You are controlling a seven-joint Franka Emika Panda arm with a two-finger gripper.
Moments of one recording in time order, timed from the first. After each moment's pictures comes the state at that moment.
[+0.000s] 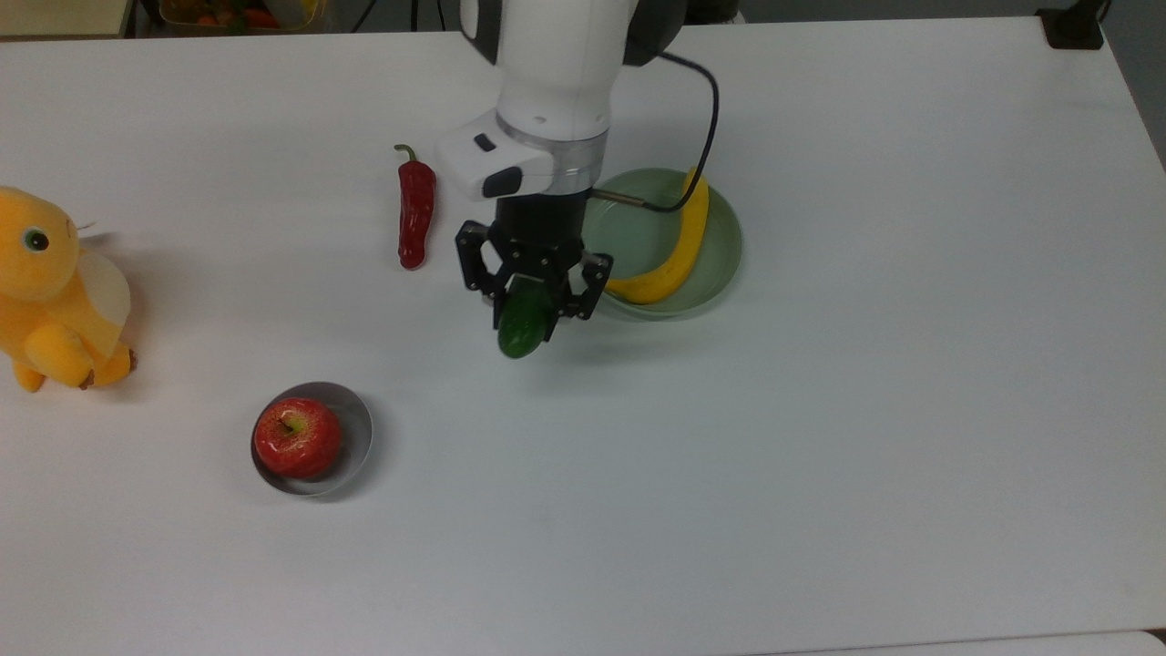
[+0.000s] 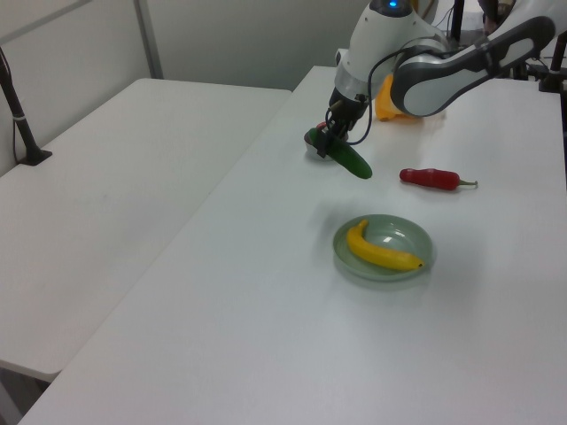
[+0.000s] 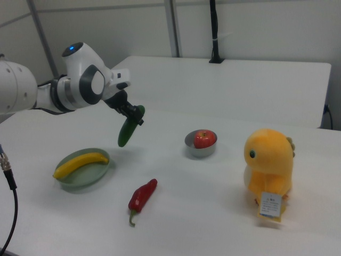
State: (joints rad) arm 0.13 0.38 0.04 -1.69 -0.31 2.46 0.55
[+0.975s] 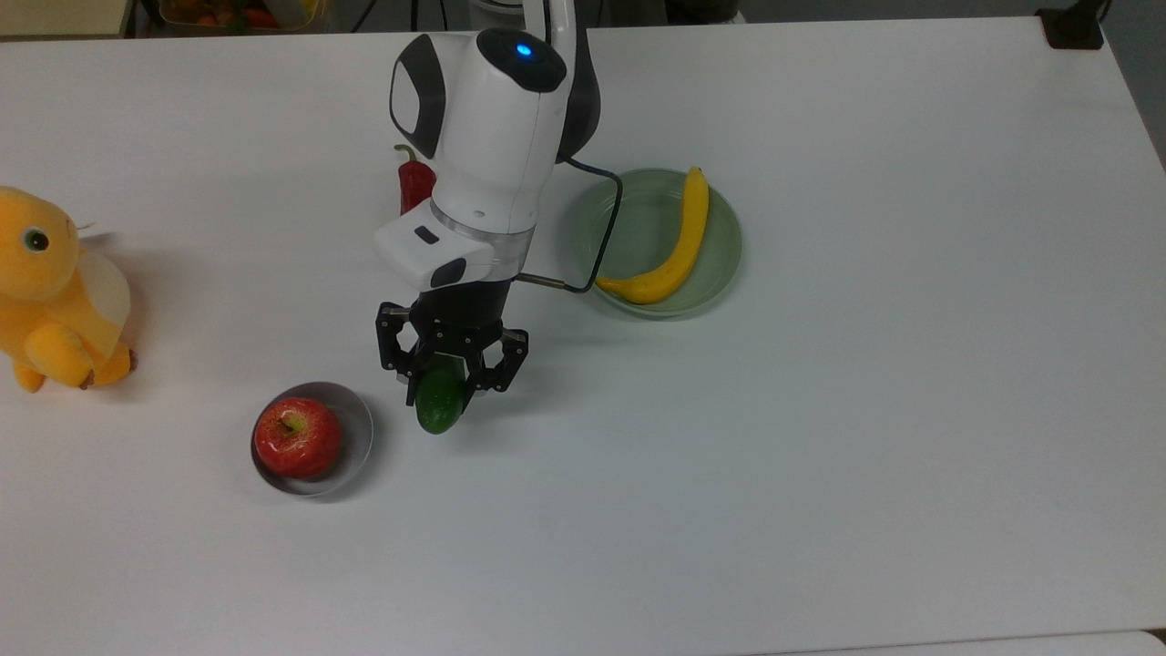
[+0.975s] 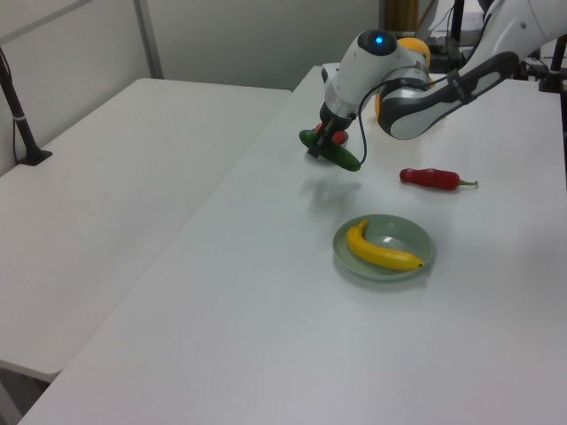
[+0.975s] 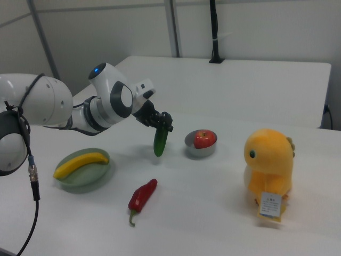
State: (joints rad) arm 0.04 0.57 0.03 -1.57 -0.58 2.59 0.45
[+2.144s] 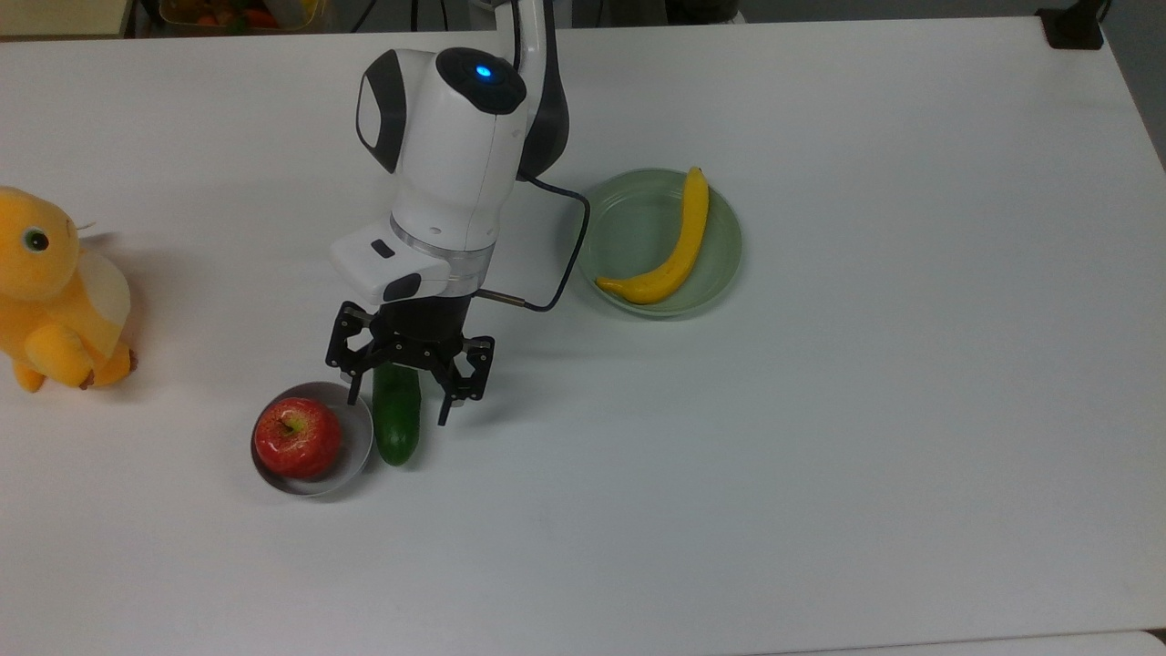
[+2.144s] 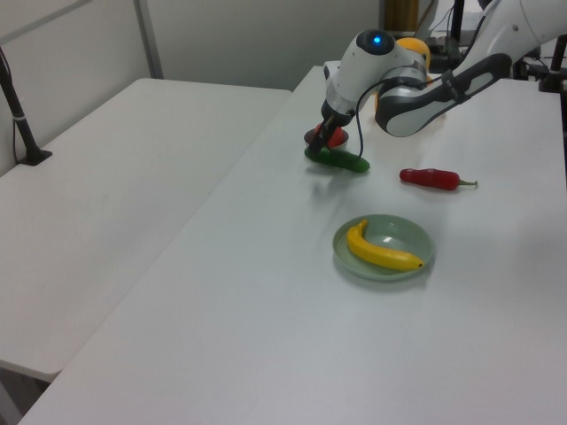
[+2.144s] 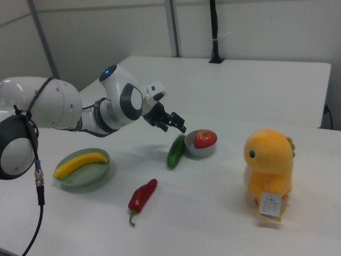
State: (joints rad) arm 0.00 0.61 0.03 -1.52 -0.58 2.59 0.46
